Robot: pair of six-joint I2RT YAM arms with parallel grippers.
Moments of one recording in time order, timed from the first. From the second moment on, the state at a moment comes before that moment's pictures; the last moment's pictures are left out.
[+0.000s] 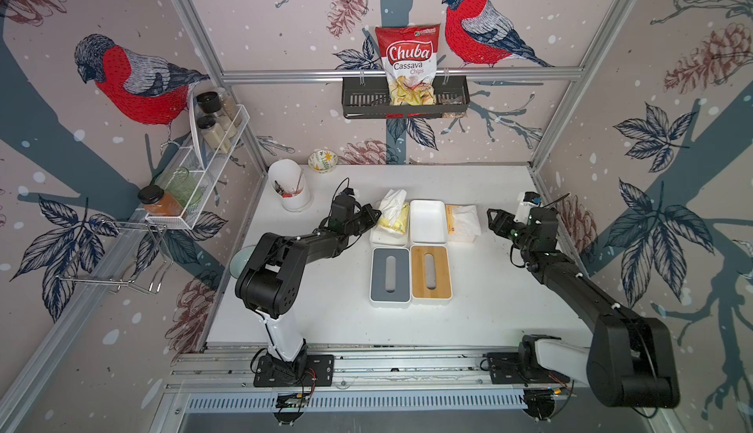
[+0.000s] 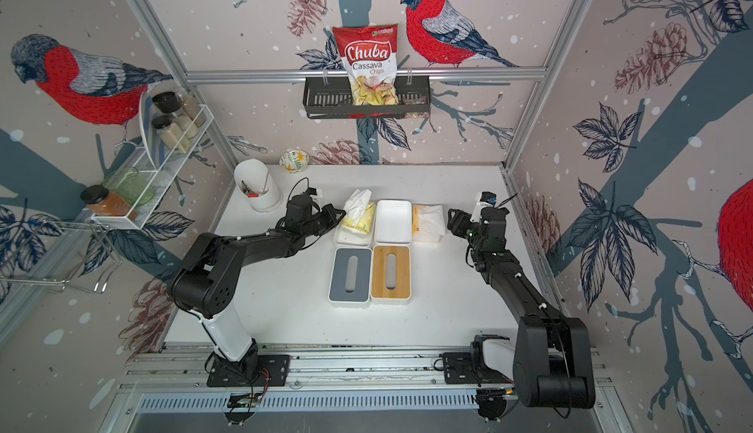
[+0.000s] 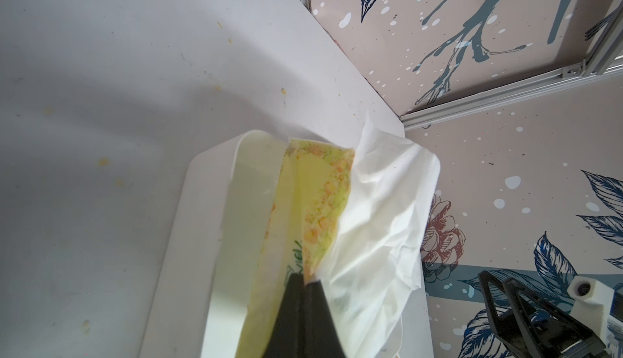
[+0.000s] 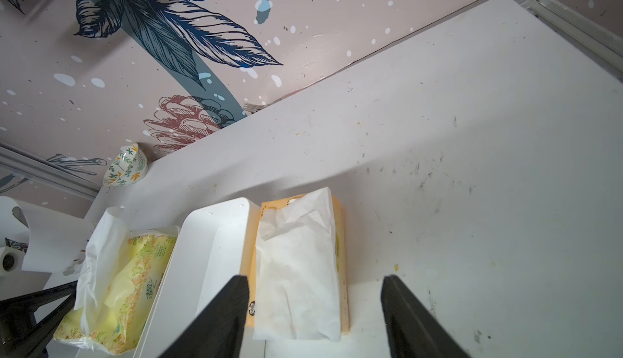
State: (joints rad) left arm -0.36 1.79 0.90 0.42 0.37 -0.89; right arm 0.03 1.21 0.60 0.17 -0.22 0.39
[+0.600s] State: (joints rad) left arm -0.38 1.74 0.92 0.33 0.30 -0.84; right arm 0.03 1.21 0.61 0.17 -0.22 0.39
